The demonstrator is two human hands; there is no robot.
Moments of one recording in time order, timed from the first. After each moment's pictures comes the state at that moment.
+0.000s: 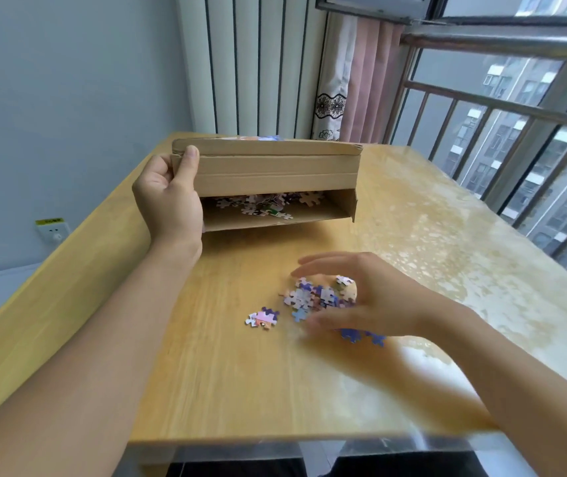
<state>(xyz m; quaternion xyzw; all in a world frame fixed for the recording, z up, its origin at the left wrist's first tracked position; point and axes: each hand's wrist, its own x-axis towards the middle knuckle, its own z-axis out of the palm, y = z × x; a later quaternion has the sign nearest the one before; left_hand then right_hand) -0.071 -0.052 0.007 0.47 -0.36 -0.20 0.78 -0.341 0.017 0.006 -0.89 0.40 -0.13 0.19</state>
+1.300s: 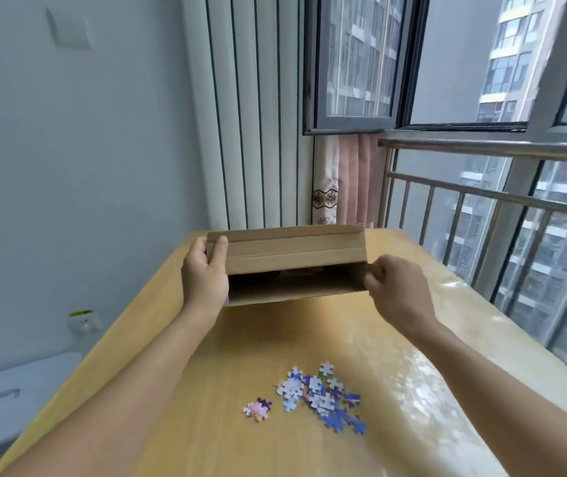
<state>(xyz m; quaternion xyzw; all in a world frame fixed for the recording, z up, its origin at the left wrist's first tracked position) -0.096 -0.051 0.067 0.54 -0.48 -0.17 0.67 -0.383 -0.054 0.064 -0.66 0.63 -0.42 -0.02</state>
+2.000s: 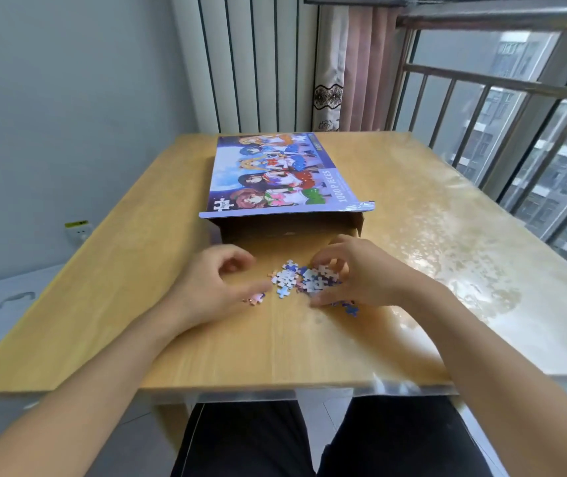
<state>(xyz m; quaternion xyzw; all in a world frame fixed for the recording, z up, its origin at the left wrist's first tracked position) -0.098 0.058 -0.026 0.63 -0.65 -0.25 0.33 -0.363 0.013 -0.005 -0.85 0.48 -0.11 0.18</state>
